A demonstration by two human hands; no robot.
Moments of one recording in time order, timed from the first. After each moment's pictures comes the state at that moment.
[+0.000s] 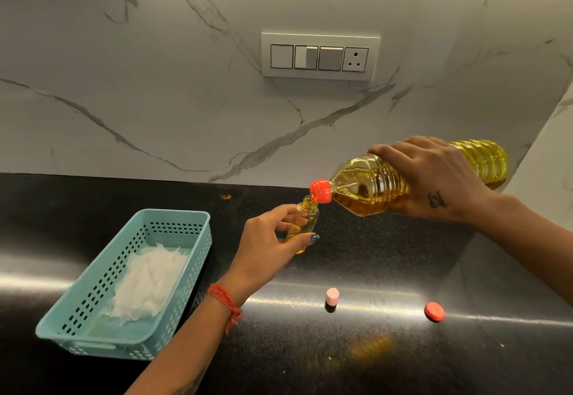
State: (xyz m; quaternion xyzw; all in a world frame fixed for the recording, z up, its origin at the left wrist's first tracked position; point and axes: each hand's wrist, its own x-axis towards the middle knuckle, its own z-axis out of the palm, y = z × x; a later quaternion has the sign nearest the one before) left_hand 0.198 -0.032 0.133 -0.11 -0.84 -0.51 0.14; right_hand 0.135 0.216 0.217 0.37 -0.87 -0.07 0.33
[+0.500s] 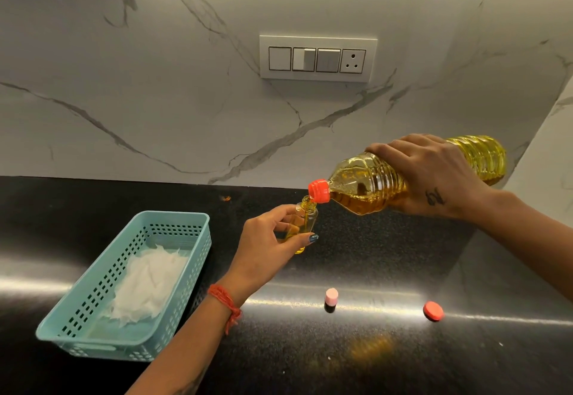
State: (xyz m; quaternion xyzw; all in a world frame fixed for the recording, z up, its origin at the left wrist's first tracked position) left_hand 0.198 -0.031 0.133 -0.11 -0.85 -0.49 0.15; right_hand 0.135 0.218 0.221 0.37 -0.87 -0.08 0.33
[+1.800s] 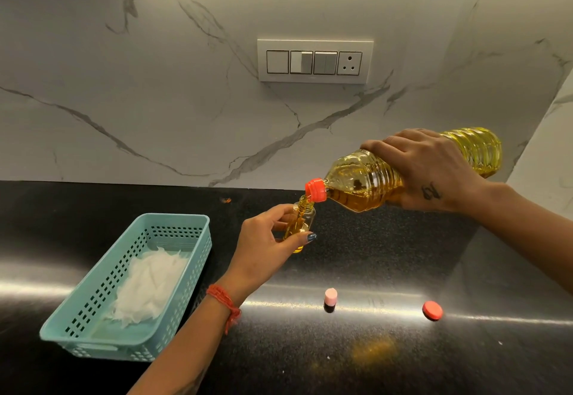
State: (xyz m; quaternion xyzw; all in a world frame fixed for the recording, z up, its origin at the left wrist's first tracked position) left_hand 0.199 -0.029 0.135 -0.11 -0.86 -0.48 0.17; right_hand 0.133 0.219 0.227 0.39 -0.85 -0.08 0.34
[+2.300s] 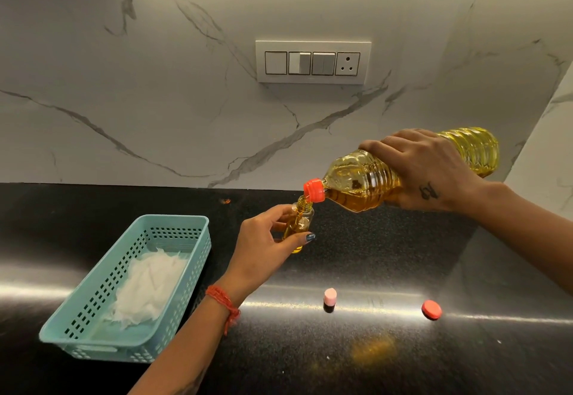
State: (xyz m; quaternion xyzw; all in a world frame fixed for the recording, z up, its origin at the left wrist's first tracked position) left_hand 0.201 -0.028 0.136 -0.11 -0.86 -0.48 0.16; right_hand 0.132 0.219 0.226 0.39 -0.86 -0.08 0.33
